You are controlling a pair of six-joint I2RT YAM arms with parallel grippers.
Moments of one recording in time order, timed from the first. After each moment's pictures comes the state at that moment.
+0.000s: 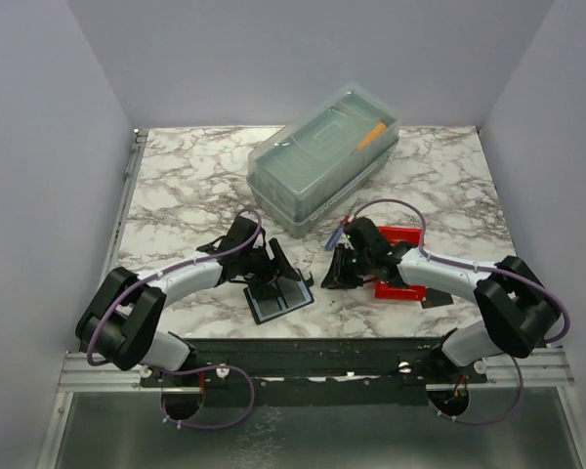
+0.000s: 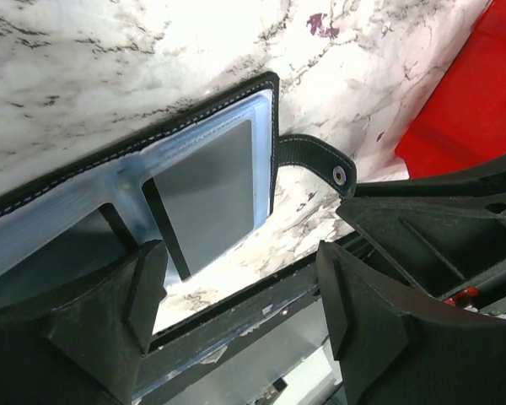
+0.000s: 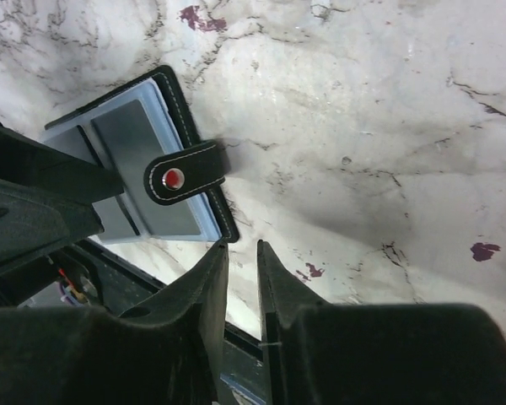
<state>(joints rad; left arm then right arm) -0.56 1.41 0.62 -0.17 0.43 -1.06 0.71 1.47 0.73 -0.21 -0.23 0.84</state>
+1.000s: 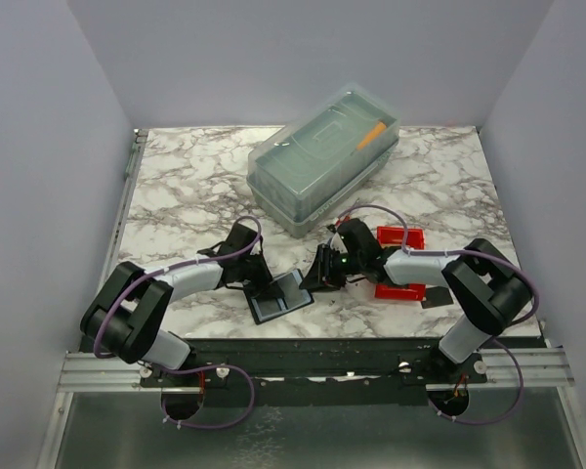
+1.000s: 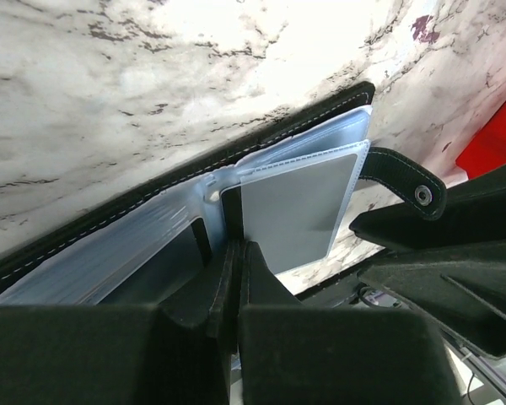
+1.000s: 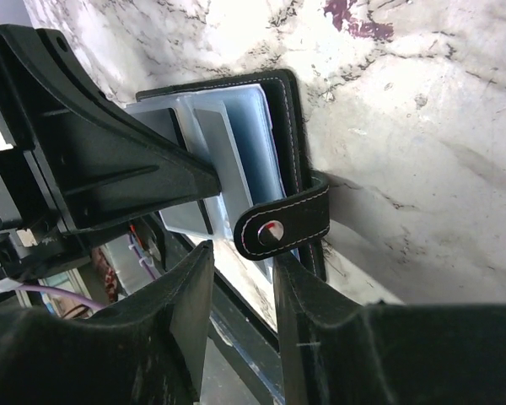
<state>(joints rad) -0.54 1.45 0.59 -0.20 0.39 -0.98 0.71 1.64 0.70 0.16 -0.51 0.91</state>
